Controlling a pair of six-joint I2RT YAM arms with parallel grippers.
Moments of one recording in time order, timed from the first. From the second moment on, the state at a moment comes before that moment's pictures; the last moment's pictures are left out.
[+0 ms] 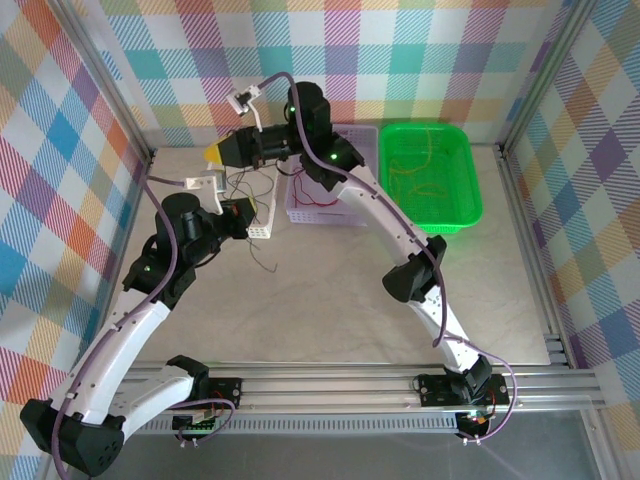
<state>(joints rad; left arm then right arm) -0.38 0.94 1.01 -0.36 0.12 -0.47 0.77 2.39 2.79 -0.28 -1.06 0.74</state>
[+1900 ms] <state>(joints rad) -0.13 1.35 1.42 -0.58 0.06 -0.60 0.60 1.69 1.62 -0.39 -0.98 0.31</state>
